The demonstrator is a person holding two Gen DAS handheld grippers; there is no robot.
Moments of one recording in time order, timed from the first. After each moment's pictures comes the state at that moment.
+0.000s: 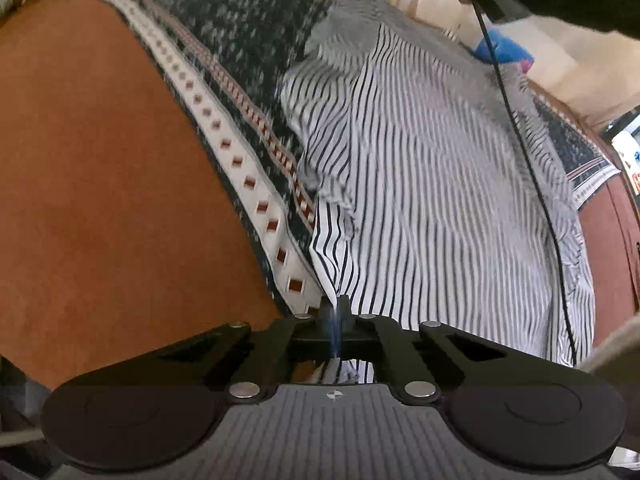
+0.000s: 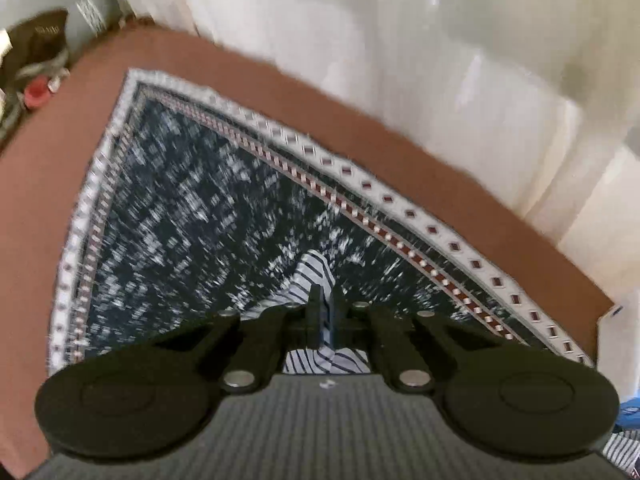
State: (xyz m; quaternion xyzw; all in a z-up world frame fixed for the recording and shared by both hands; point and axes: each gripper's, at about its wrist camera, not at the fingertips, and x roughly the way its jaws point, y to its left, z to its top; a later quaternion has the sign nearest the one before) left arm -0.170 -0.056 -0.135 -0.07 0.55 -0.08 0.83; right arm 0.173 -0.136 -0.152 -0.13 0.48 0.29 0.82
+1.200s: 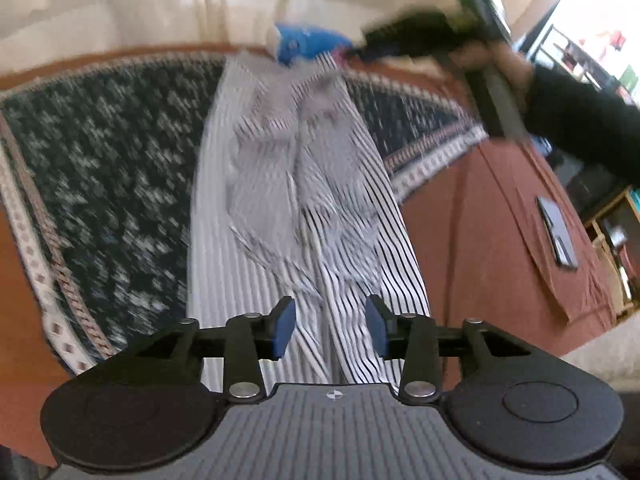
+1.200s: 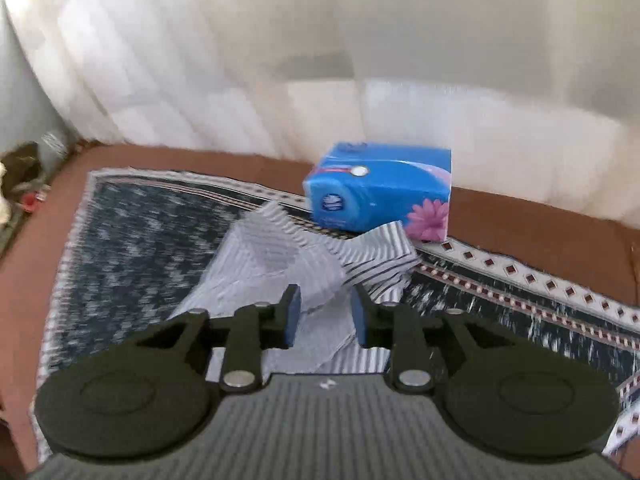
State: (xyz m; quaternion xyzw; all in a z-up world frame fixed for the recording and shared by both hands) left arm -0.183 -0.229 -0.072 -0.02 0.48 -0.21 0.85; right arm 0.052 -0.448 -0.111 0.04 0.41 0.22 0.88
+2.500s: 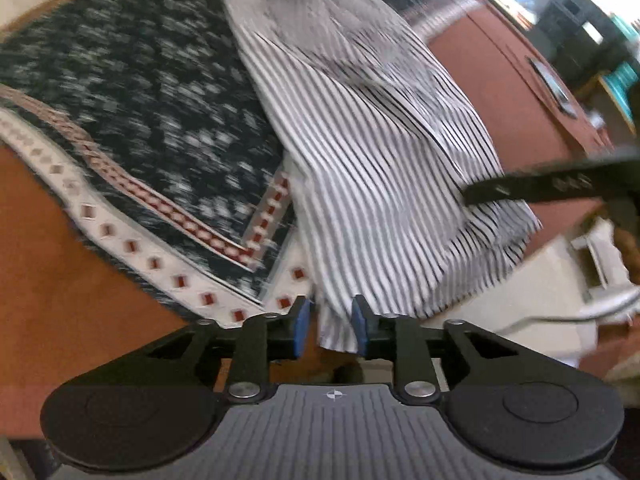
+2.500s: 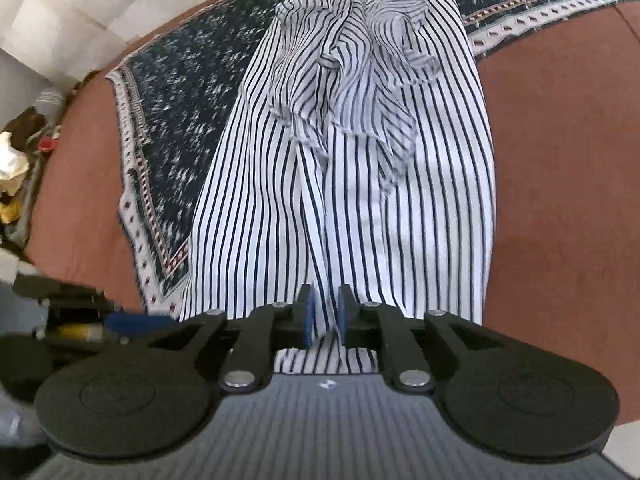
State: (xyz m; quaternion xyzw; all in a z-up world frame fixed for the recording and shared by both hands) left arm -0.218 -0.127 -0.145 0.07 0.57 -0.29 0.77; right arm -0.245 -0.371 -0.157 0.15 0.56 0.13 0.81
